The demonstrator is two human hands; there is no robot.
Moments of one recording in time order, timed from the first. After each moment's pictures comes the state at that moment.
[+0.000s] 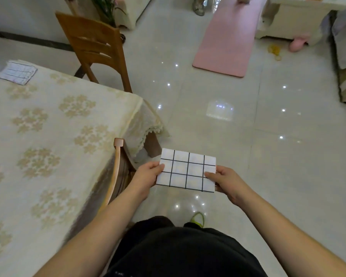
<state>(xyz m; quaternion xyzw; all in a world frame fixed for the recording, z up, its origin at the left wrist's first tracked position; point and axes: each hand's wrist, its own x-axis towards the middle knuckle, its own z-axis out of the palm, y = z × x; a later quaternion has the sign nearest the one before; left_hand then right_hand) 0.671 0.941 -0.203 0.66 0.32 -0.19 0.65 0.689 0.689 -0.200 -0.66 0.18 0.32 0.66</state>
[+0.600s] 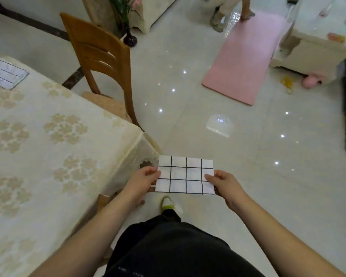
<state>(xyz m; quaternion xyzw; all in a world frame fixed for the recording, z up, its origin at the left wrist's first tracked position) 0.847 0.981 -0.227 0.65 0.34 -0.19 0.65 0.903 0.724 -0.206 -0.72 0.17 0.32 0.59</state>
